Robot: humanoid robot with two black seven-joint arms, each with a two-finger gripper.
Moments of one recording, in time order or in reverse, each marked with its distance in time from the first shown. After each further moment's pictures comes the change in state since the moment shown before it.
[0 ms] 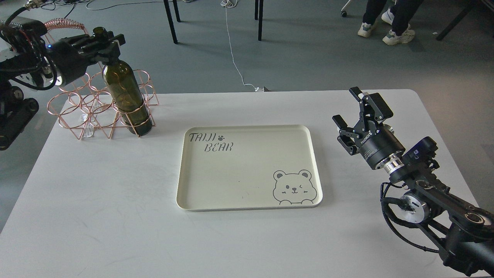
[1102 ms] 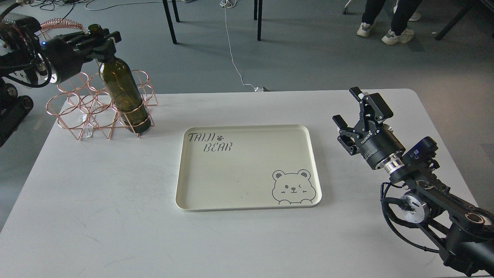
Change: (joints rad) left arm -0.009 0.019 0.001 -0.001 0.004 0.000 -0.001; right arm 0.000 -0.001 -0.001 0.000 0.000 0.000 0.000
